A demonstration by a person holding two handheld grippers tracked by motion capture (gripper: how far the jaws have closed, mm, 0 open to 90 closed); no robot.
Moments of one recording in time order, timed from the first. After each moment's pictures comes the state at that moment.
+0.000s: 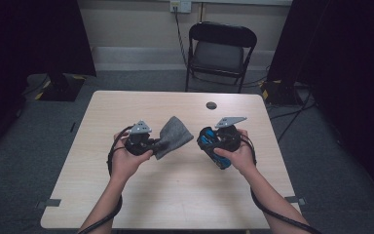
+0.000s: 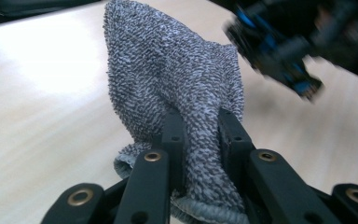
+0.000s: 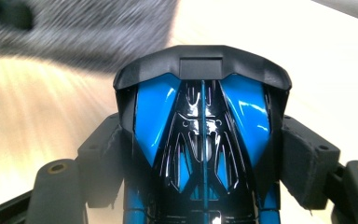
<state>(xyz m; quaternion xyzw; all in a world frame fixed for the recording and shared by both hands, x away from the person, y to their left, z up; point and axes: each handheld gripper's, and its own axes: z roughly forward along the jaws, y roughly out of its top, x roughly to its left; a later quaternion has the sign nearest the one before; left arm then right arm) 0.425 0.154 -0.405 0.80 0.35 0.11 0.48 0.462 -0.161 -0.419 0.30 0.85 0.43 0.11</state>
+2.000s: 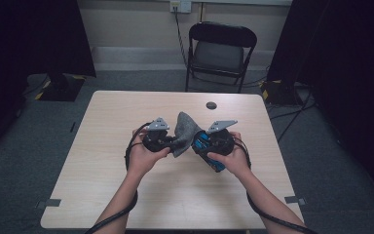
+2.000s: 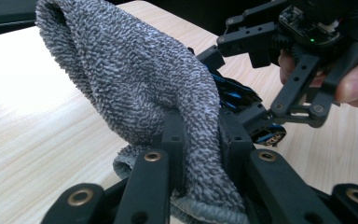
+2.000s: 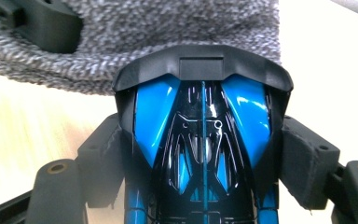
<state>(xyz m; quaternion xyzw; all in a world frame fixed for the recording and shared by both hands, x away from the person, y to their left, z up) 0.432 0.106 -0.405 0.80 0.30 0.07 0.51 0.455 -0.142 -0.423 0.28 0.86 0.40 0.13</state>
